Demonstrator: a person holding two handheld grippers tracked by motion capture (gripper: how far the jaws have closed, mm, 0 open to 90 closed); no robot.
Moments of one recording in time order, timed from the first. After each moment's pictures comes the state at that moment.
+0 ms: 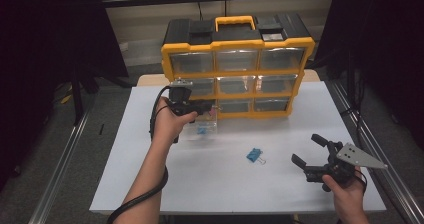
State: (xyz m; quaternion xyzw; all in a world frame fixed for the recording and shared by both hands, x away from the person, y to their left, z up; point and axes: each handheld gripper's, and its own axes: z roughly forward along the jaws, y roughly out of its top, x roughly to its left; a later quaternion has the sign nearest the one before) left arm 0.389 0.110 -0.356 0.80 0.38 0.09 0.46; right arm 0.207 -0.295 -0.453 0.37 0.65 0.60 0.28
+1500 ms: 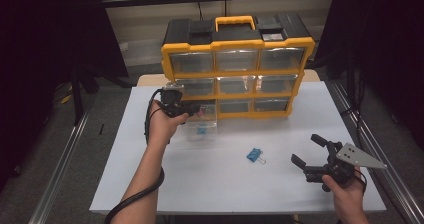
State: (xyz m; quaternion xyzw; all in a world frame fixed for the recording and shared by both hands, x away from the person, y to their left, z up) left arm 0.399 0.131 -0.376 0.79 0.42 0.12 0.43; right arm 0.207 -0.295 -0.453 0.37 0.65 0.60 0.28
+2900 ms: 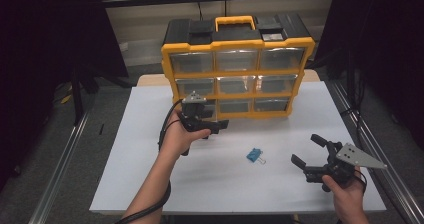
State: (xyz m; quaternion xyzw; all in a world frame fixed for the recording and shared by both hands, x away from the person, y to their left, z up) left arm 0.361 0.083 -0.383 0.81 0.33 0.05 0.48; right arm 0.207 -0.295 -0.453 0.37 0.65 0.60 0.28
